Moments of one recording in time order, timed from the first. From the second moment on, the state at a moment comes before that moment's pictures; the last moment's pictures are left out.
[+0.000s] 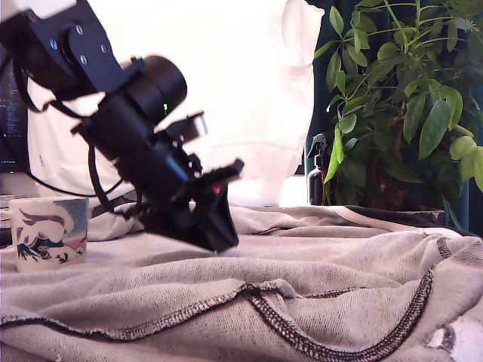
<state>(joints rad) -0.60 1.80 1.03 -0.03 0.23 -0.19</state>
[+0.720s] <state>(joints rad) -0.48 1.58 1.08 -0.27 0.20 -0.13</state>
